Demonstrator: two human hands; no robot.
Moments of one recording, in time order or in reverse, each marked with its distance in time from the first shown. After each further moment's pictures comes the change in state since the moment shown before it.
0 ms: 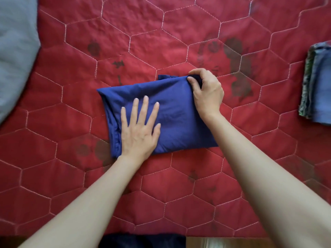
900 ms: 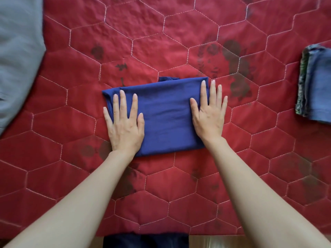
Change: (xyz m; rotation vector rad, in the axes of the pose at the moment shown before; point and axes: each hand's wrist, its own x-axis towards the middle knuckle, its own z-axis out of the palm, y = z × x) left_hand 0.008 -0.035 -0.005 -0.074 0.005 -0.246; right_hand -0.053 0.034 0.007 -0.554 -0.138 -0.031
